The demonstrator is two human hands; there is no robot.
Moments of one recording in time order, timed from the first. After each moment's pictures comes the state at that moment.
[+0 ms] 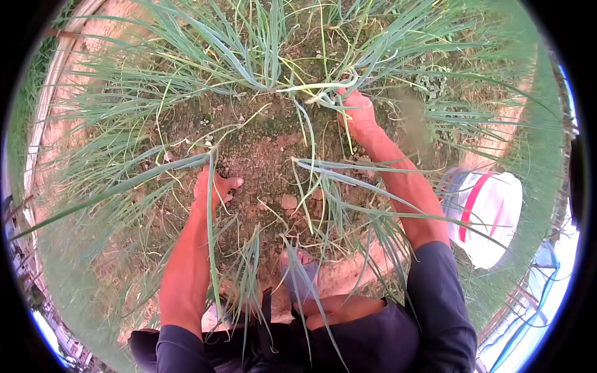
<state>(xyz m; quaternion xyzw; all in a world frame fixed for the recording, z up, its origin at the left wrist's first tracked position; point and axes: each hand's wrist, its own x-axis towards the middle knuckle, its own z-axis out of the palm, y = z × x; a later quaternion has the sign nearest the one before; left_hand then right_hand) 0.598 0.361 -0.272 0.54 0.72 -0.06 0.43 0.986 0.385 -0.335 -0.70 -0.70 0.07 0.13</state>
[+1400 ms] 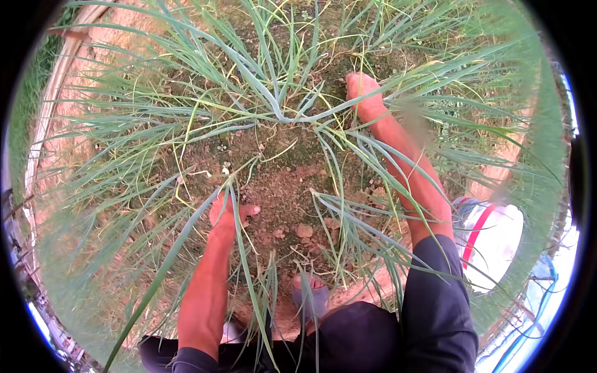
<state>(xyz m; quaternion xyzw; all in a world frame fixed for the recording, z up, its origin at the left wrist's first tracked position) 0.591 0.374 -0.280 0.55 0.71 -0.19 0.39 0.983 0.514 -0.322 -0.71 -0.71 0.01 0.04</state>
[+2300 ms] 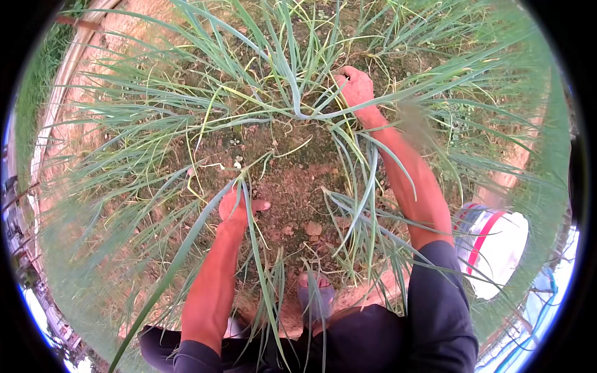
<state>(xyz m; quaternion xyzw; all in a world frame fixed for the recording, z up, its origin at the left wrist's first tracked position) 0.577 0.368 -0.311 0.57 0.70 -0.16 0.40 0.925 0.526 -0.309 -0.74 -0.55 0.24 0.31</state>
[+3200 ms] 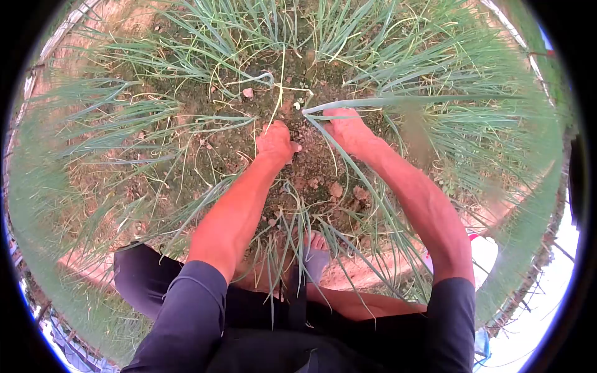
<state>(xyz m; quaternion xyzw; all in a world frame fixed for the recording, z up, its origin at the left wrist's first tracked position) 0.561 0.353 -0.287 0.55 0.74 -0.10 0.37 0.737 0.411 -0.226 -0.48 -0.82 0.29 -0.08</state>
